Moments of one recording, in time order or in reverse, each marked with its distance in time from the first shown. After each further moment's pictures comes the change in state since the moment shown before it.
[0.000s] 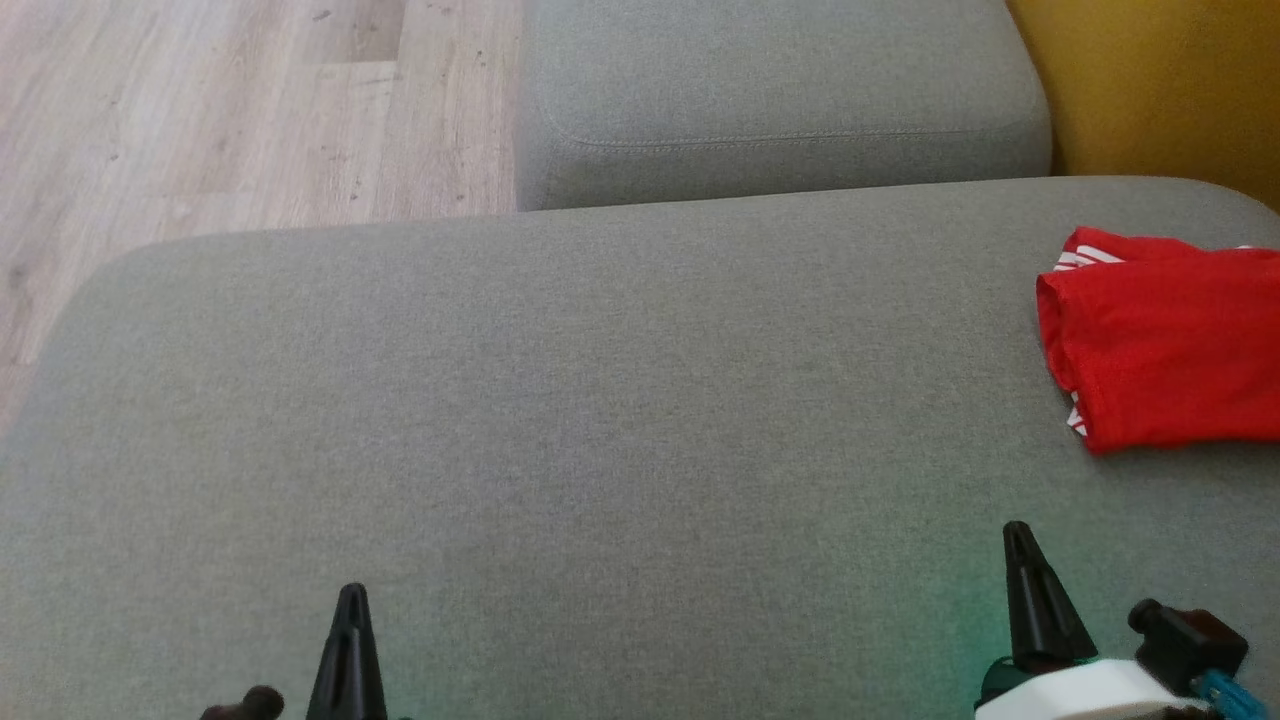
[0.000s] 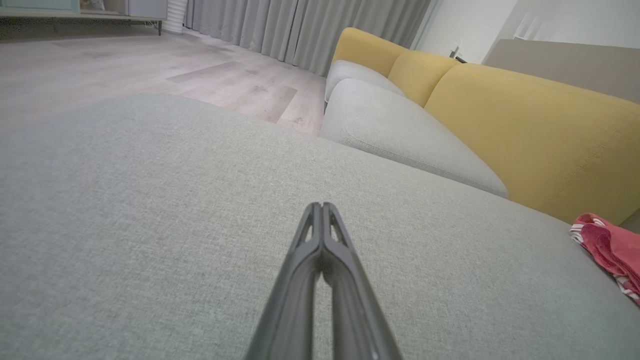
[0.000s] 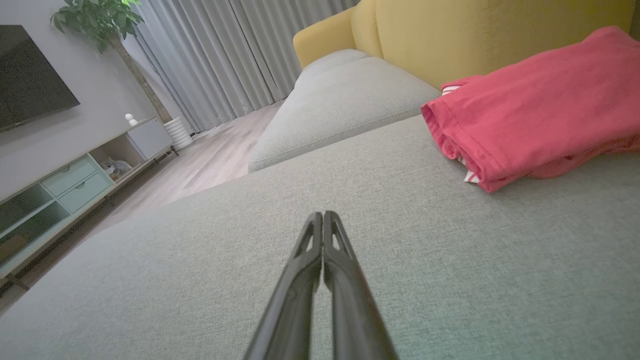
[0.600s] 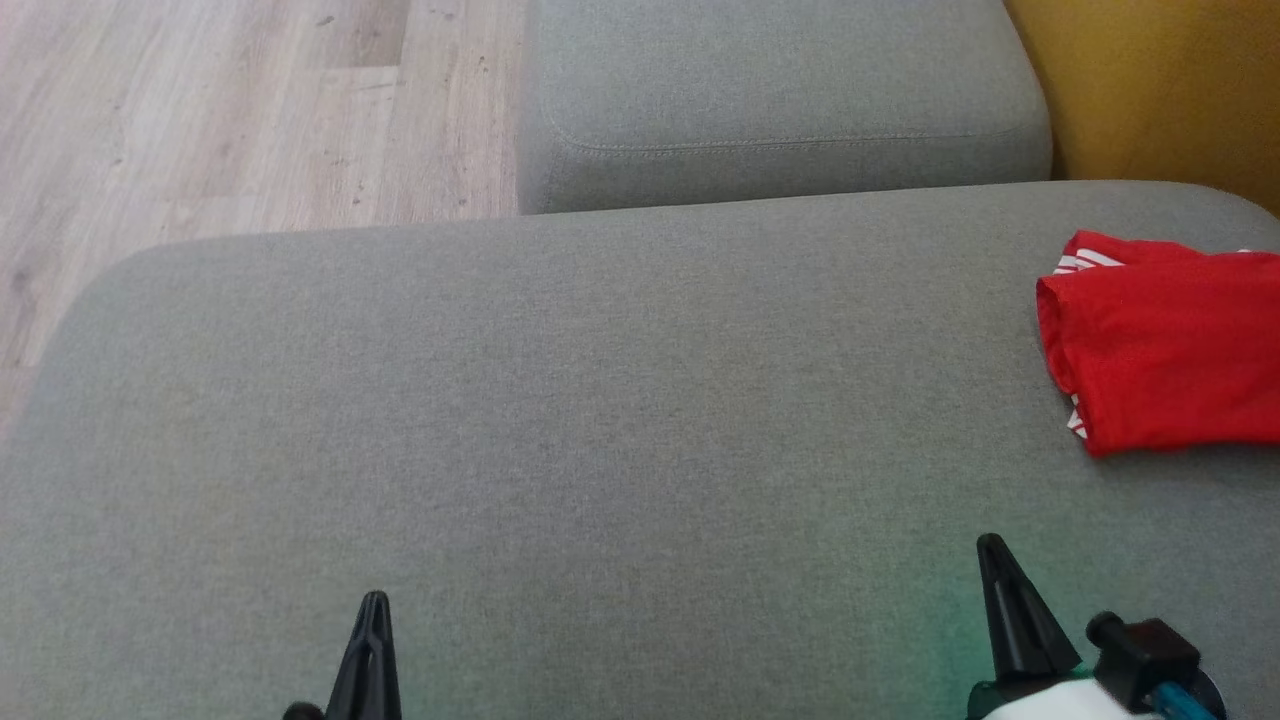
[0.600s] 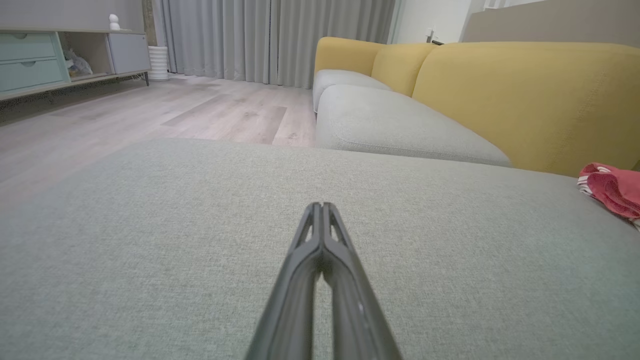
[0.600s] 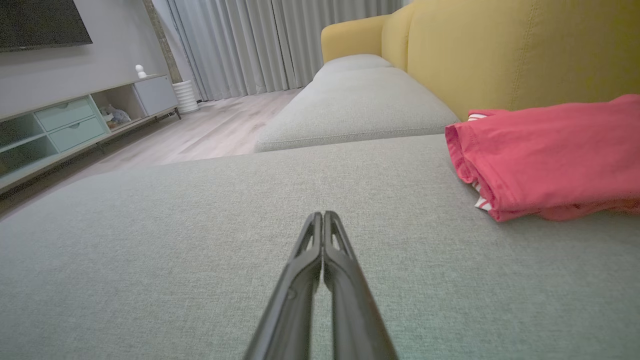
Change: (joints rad) left arm 0.034 -0.003 -0.009 -0.020 0.221 0.026 -0.040; right arm 0.021 0.002 0.010 -0.003 -0.232 0.000 -0.043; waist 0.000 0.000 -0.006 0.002
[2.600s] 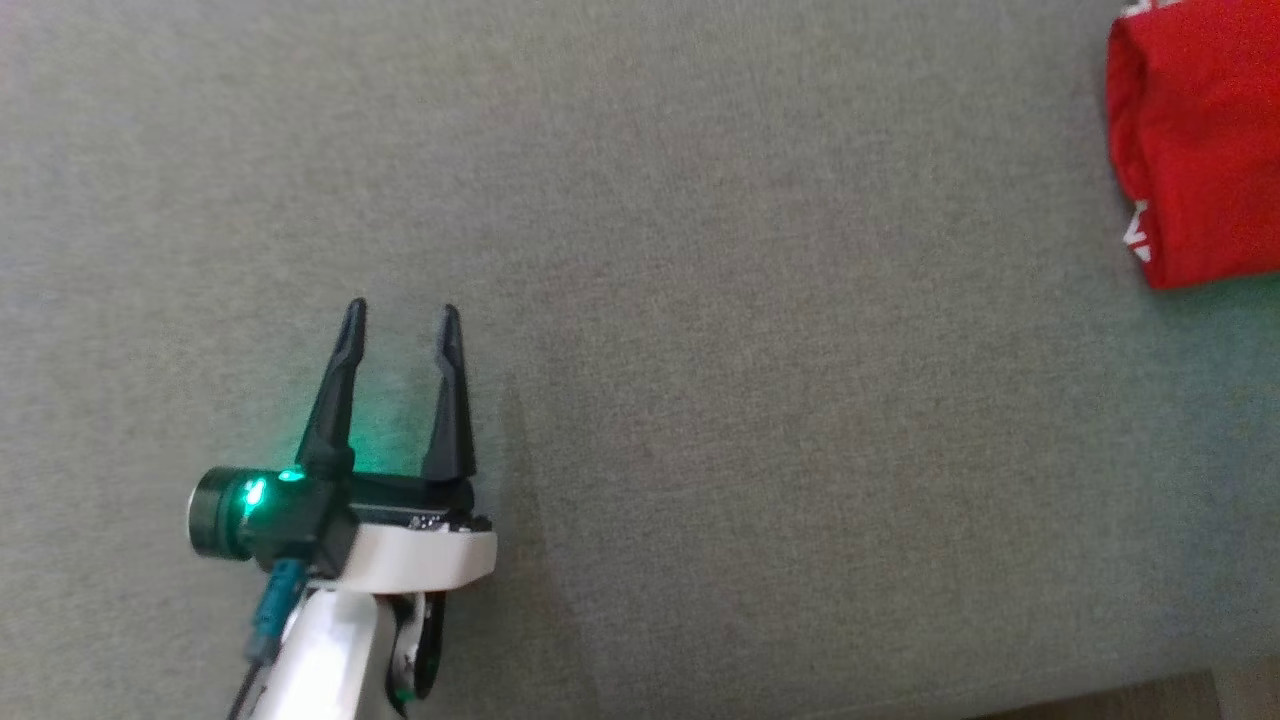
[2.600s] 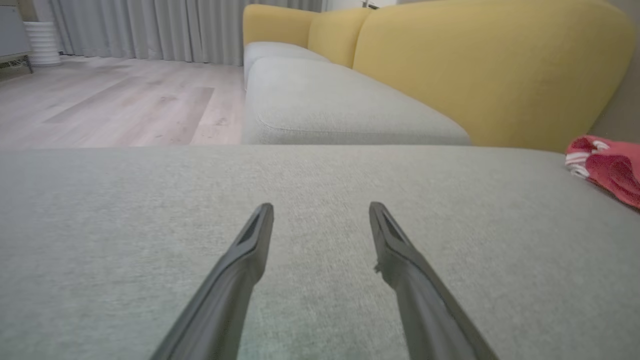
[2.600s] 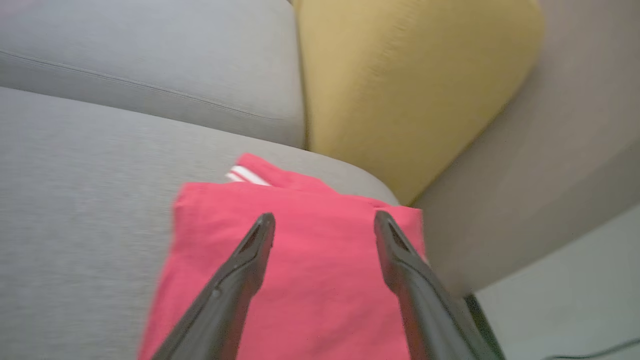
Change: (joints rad) left arm -0.411 -0.002 -0.075 -0.036 0.058 0.028 -0.010; right arm -0.501 -0.410 -0.282 -0.202 -0.013 0.000 0.488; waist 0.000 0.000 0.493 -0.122
